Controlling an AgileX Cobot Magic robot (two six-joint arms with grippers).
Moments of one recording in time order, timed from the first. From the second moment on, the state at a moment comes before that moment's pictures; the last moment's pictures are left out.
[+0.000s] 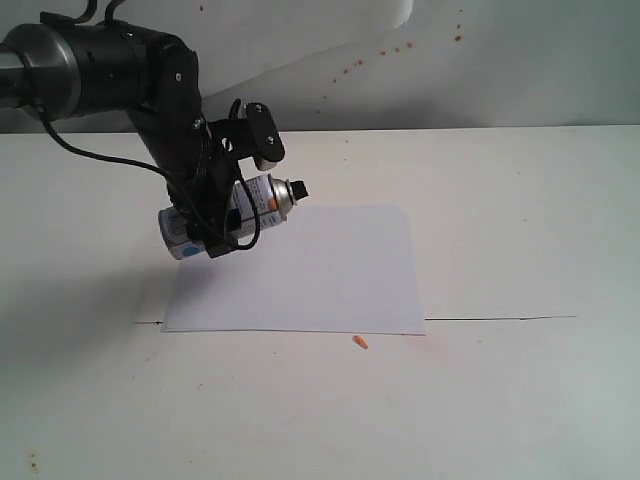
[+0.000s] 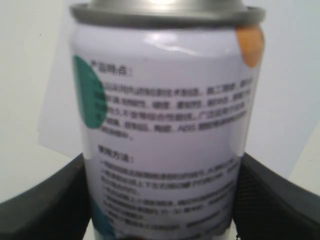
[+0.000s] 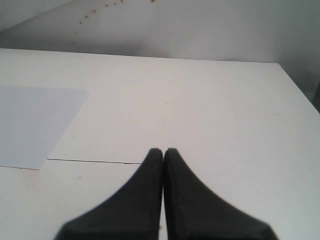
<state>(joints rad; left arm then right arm) -0.56 2.08 -1.58 0.01 0.93 0.81 0.03 0.01 0.00 0.01 0.35 -0.06</state>
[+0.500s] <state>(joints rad) -0.56 2.08 -1.58 -0.01 0.93 0.82 0.03 0.01 0.00 0.15 0.09 -0.06</state>
